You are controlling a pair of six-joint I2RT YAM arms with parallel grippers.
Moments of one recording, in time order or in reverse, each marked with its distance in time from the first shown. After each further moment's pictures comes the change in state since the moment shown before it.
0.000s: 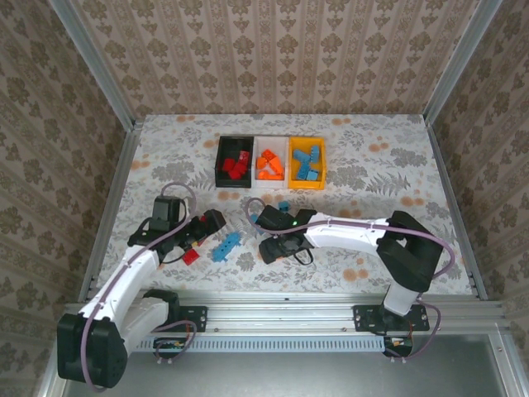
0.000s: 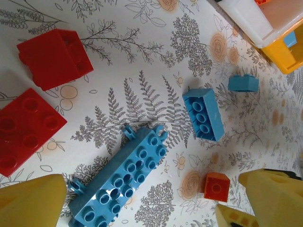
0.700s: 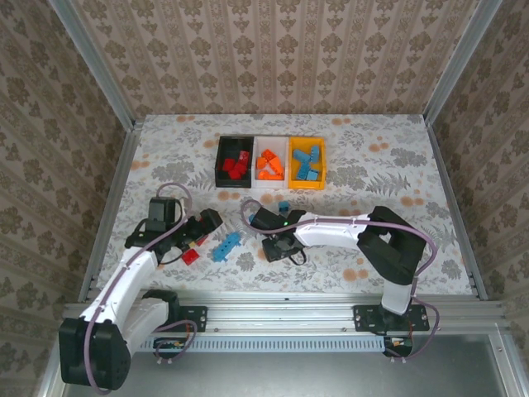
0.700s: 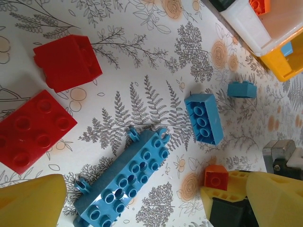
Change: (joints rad) left arm 0.060 -0.009 -0.001 -0.015 0.029 0.006; right arm 0.002 0.103 0.049 0.002 0.029 0.034
